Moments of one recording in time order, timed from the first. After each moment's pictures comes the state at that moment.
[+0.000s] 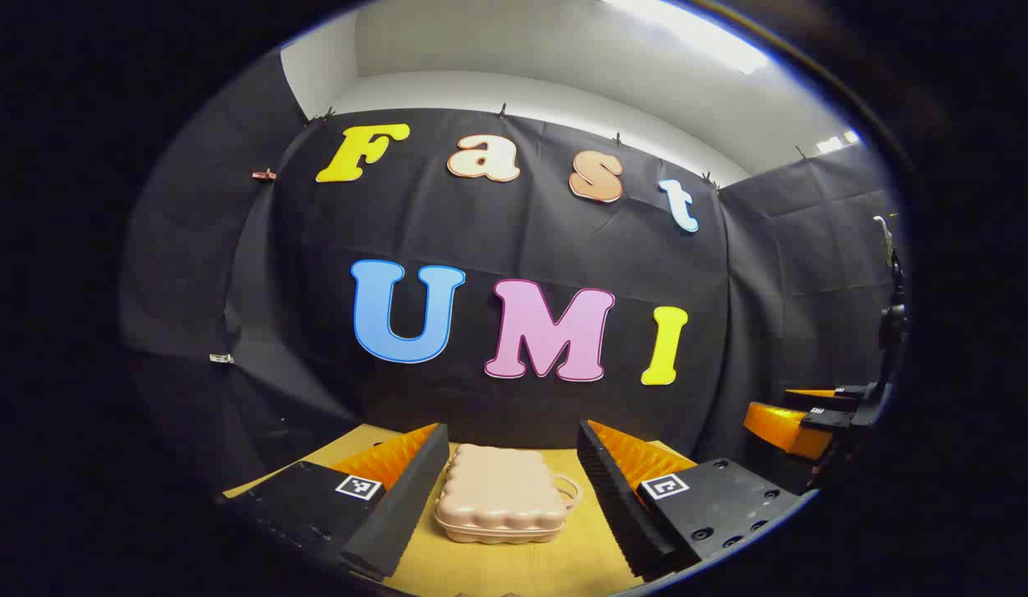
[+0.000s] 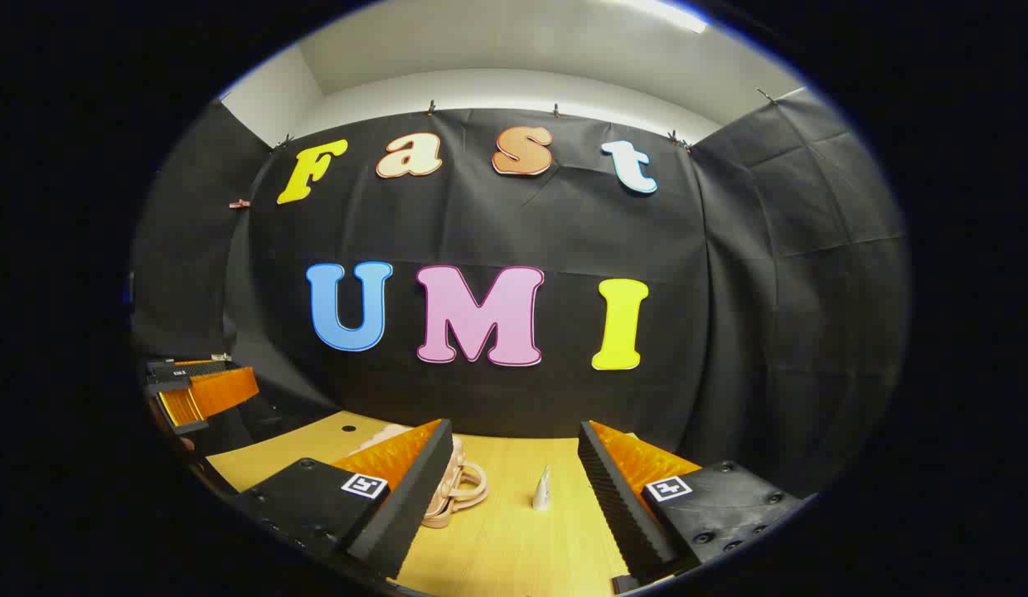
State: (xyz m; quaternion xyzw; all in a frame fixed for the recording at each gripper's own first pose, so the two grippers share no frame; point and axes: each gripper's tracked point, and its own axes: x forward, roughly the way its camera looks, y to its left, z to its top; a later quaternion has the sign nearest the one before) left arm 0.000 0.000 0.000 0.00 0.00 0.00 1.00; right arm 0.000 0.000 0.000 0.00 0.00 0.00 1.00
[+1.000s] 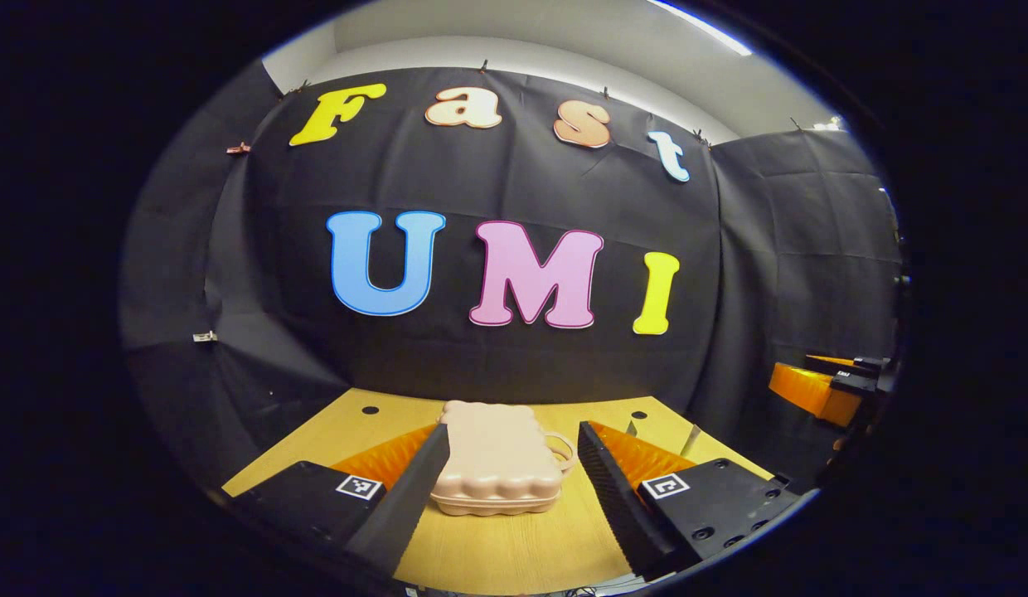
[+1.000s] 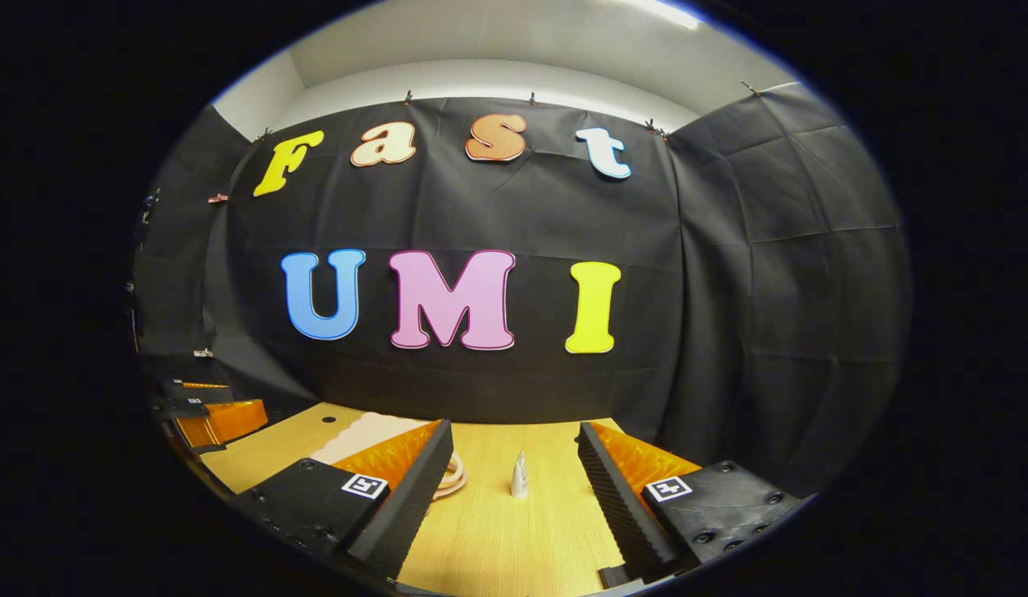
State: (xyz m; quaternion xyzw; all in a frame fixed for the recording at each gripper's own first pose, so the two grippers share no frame) left arm 0.029 -0.032 -0.057 0.01 0.10 -0.03 0.99; right arm -0.001 -0.036 -0.020 0.00 0.03 -0.04 1.00
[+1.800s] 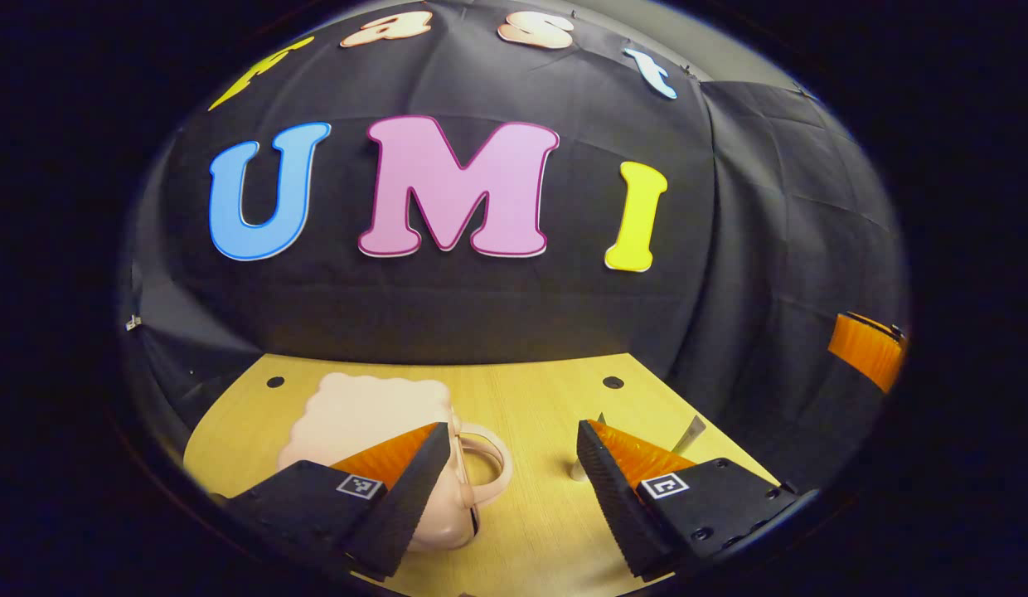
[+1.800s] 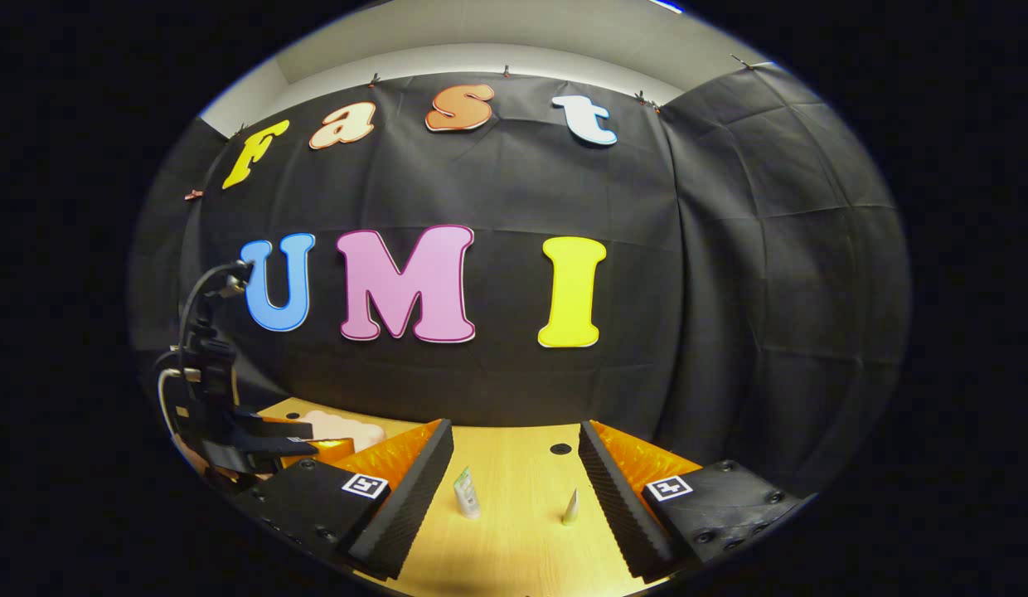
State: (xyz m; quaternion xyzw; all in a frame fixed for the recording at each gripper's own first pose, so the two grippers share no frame) left arm 0.232 -0.166 -0.196 0.02 0.23 -0.09 0.97; right arm 0.118 -0.141 -0.059 0.01 0.05 -0.04 1.00
